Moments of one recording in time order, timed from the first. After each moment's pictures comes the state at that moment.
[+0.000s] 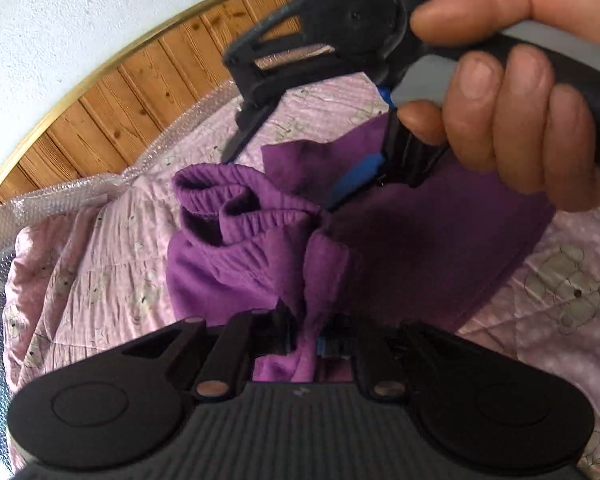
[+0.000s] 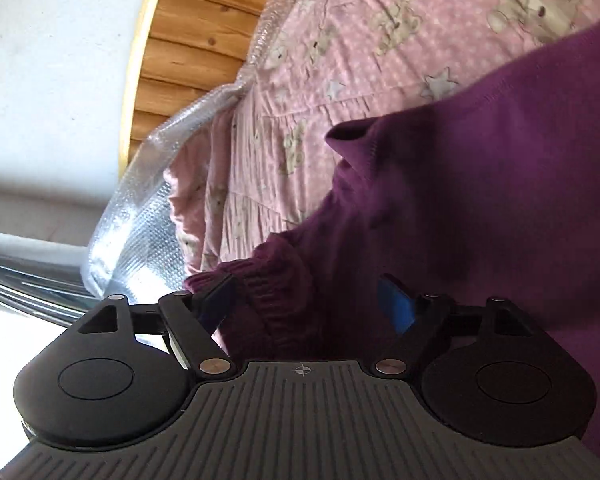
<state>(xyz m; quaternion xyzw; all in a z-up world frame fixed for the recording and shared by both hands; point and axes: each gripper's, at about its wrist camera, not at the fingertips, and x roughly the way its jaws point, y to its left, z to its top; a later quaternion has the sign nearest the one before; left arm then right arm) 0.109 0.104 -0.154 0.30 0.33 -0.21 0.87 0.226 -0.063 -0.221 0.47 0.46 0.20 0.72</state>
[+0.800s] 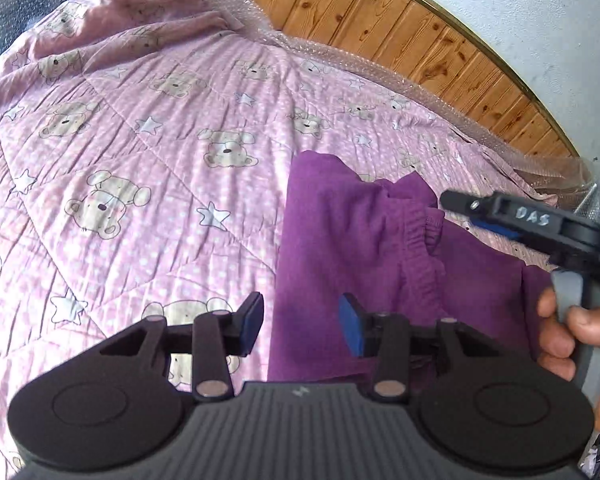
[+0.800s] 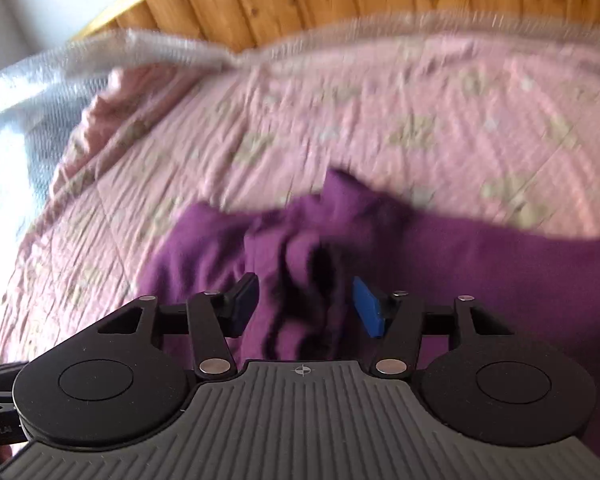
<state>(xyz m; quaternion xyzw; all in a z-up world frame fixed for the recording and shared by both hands) 0.155 0.252 -0.137 -0.15 0.47 -0.13 0.86 0.210 0.011 -0.150 0.07 0.38 0.11 0.91</state>
